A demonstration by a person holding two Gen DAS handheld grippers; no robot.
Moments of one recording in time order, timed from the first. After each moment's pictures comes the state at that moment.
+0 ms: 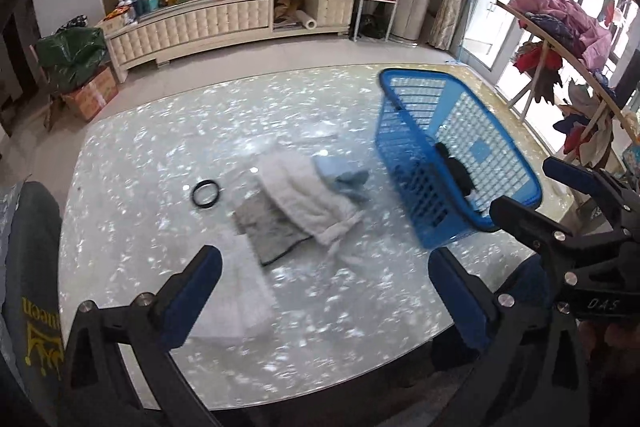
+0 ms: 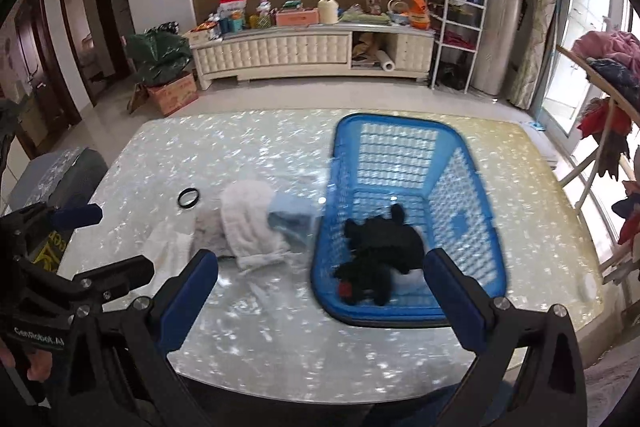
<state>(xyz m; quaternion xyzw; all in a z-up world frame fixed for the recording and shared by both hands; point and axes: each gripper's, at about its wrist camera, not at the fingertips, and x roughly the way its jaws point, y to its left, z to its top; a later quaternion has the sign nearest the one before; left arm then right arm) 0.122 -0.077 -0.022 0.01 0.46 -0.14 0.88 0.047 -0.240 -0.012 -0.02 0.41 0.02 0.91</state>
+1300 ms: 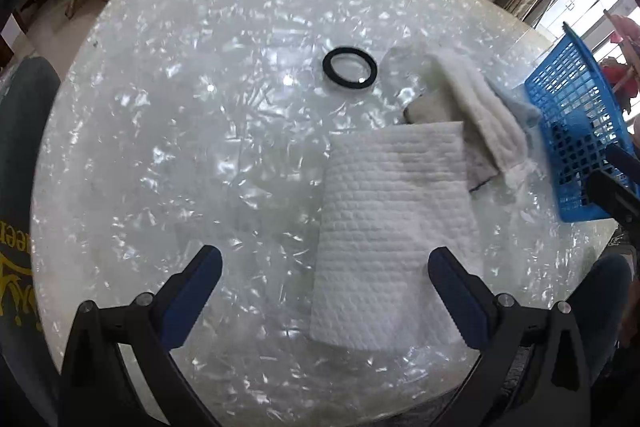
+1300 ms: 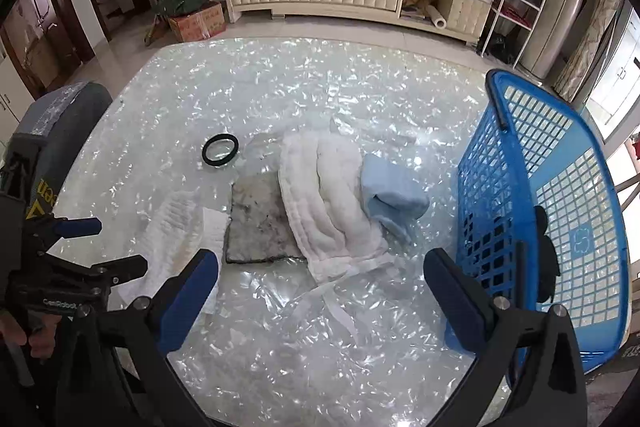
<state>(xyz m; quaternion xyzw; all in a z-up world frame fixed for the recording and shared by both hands) 0.176 0.074 -0.163 -0.06 0.59 -0.06 0.80 0.128 -0.151 -0.090 -0.06 0.50 0.06 0.86</state>
